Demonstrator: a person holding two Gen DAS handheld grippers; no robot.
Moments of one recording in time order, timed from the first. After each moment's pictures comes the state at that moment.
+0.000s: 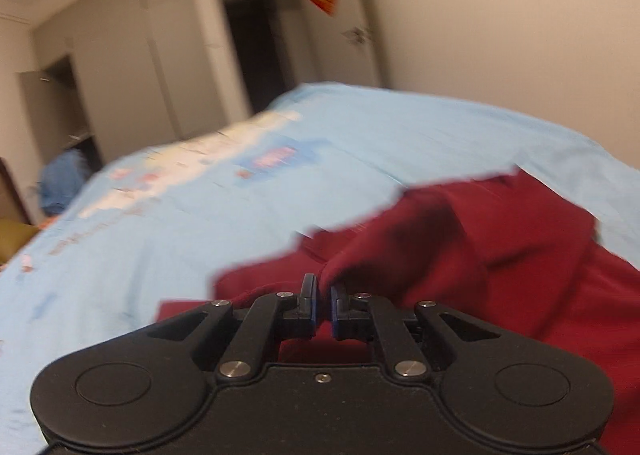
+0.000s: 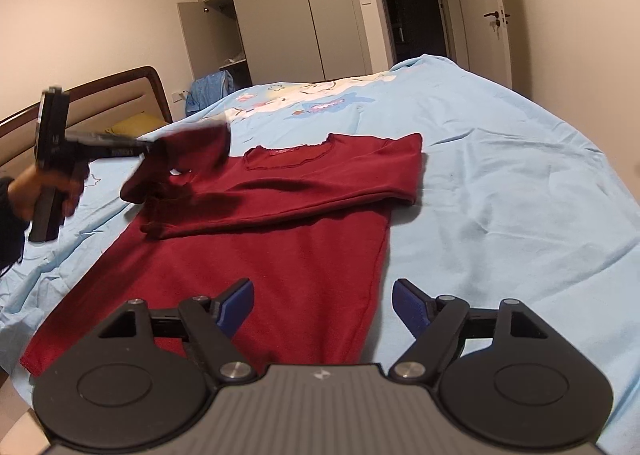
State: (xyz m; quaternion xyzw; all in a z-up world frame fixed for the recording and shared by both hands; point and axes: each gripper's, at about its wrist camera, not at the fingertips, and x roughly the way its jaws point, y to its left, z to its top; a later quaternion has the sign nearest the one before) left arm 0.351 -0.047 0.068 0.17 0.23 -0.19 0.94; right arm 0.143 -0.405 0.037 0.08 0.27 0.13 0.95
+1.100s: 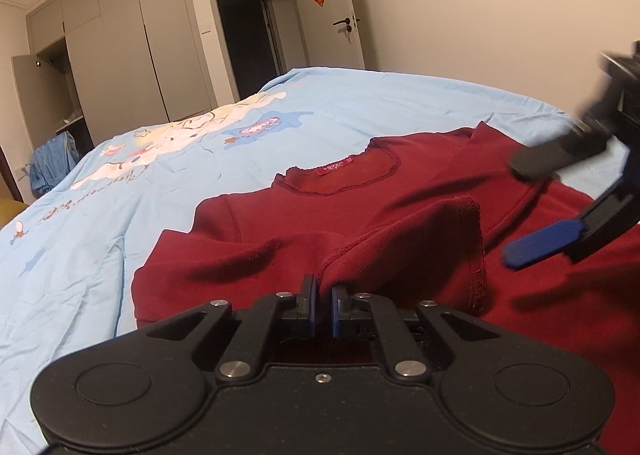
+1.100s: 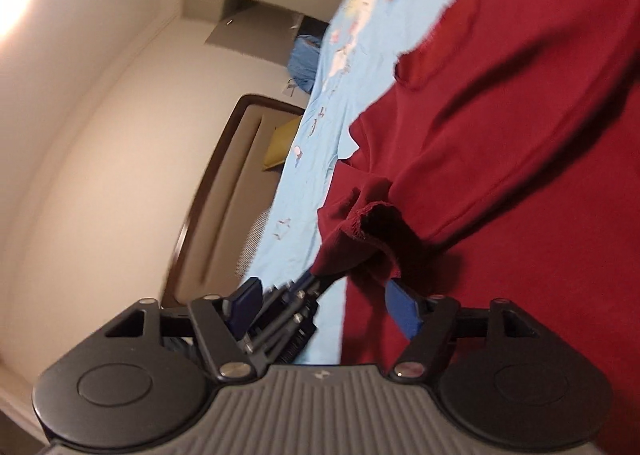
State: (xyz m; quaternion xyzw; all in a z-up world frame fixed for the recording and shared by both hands) left arm 0.289 -0.009 0.031 0.16 0.23 -0.19 0.94; right arm 0.308 -0.314 0.002 0.49 0.38 0.36 0.70
